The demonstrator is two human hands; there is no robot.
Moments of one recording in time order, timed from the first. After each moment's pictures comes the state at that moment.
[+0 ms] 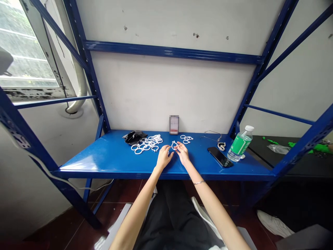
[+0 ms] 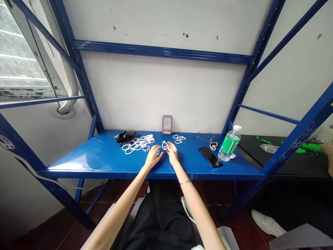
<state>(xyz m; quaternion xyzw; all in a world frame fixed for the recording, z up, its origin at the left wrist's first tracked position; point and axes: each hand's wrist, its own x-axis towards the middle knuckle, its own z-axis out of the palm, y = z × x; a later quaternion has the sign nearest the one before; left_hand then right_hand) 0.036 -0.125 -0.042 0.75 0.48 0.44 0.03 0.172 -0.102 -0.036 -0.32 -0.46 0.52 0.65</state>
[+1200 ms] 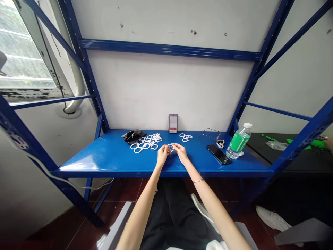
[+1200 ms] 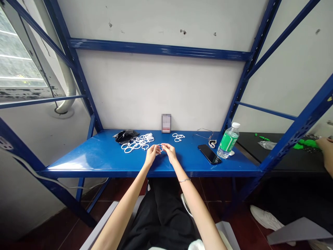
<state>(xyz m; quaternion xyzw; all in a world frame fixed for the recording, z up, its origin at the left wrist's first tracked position) 0.042 -0.123 -0.041 0.55 0.39 0.63 0.38 0.170 -0.105 -0.039 -0.32 -0.52 0.51 0.60</state>
